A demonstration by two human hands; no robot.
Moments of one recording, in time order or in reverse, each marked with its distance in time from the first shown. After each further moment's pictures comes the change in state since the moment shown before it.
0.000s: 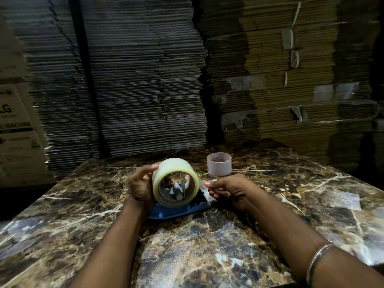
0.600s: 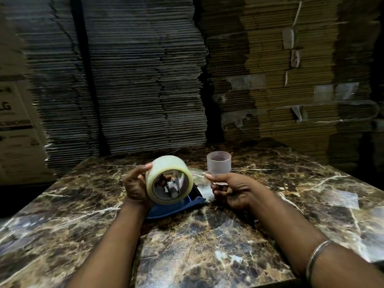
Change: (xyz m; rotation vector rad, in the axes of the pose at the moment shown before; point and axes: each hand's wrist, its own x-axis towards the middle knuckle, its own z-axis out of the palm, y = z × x) left_hand -0.003 -0.001 -0.007 -0.046 0.039 0.022; right_hand -0.002 -0.004 -0.003 0.145 -0.093 0.114
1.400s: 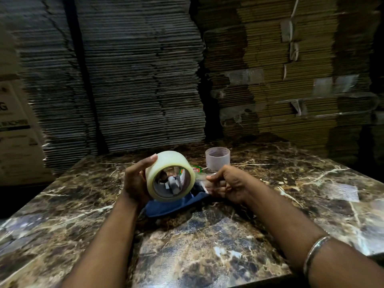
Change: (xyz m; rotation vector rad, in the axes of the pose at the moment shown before) left_hand -0.004 0.012 0.009 0.189 -0.109 -0.136; right_hand 0.009 0.001 0.000 -0.119 0.008 -0.063
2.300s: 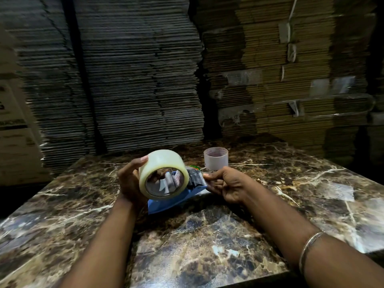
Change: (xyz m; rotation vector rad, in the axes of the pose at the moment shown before) left_hand 0.001 -0.003 -0.009 -0.091 0.027 0.088; right_hand 0.002 0.003 0.001 0.241 -0.059 0.016
